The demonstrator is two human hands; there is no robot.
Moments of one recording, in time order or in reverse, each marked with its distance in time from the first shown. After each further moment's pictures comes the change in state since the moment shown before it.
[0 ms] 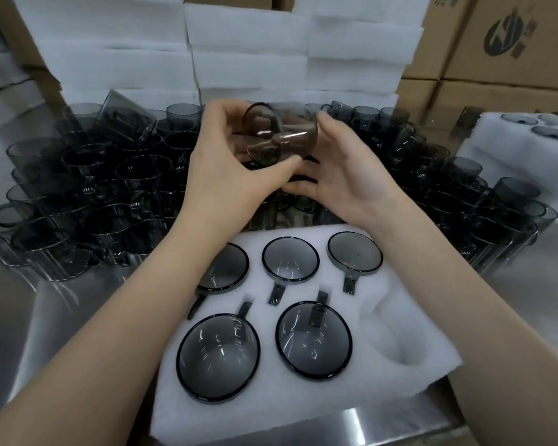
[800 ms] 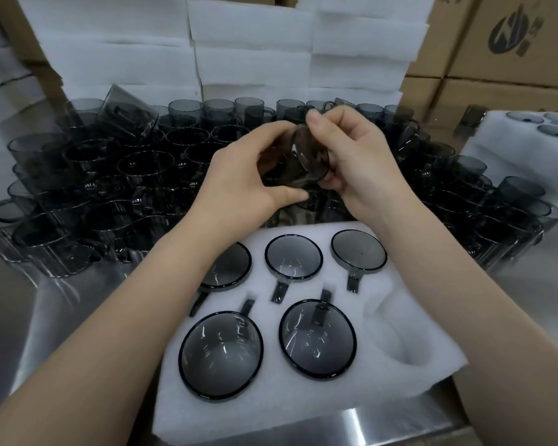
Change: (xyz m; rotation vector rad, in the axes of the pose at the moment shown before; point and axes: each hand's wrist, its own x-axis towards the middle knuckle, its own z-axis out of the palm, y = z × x) left_hand 0.003 -0.007 0.000 0.210 -0.262 0.033; right_hand -0.002 -0.002 0.009 -0.258 0.310 -0.201
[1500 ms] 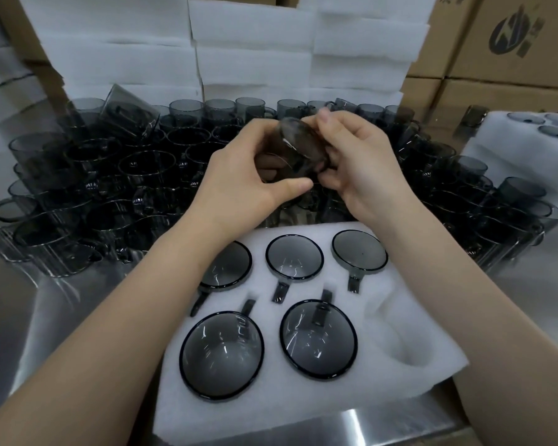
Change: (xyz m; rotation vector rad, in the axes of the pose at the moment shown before) left_hand -0.001 -0.001 0.000 -0.125 0.021 -0.093; right_hand 0.000 0.001 -0.002 0.084 -0.011 -0.010
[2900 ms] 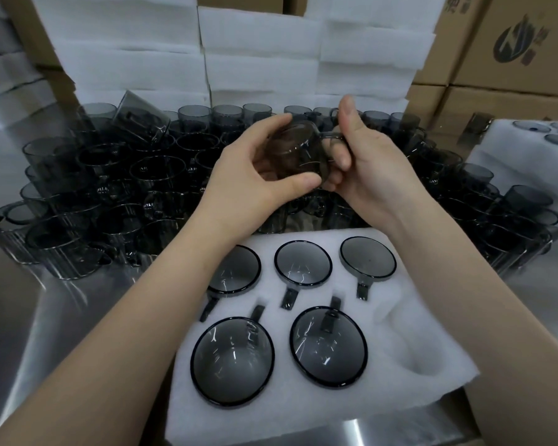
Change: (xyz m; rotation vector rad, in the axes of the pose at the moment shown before) left_hand 0.000 0.001 -0.003 -0.192 0.035 -0.025; right_hand 0.001 -0.007 0.002 0.010 -0.140 0.088
